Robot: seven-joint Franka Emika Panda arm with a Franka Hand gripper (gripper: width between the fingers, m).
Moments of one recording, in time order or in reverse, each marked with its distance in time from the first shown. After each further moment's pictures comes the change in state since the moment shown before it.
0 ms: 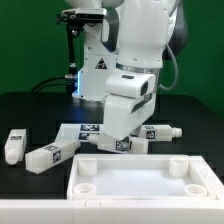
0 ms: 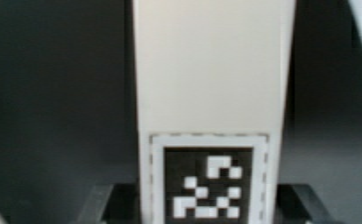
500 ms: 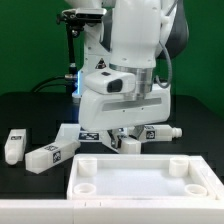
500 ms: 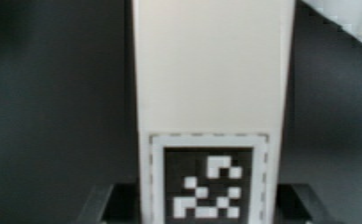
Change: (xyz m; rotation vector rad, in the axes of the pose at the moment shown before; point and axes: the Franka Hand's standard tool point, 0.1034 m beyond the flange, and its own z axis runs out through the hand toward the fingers) arm -0.018 -0.006 0.005 0.038 -0.005 0.525
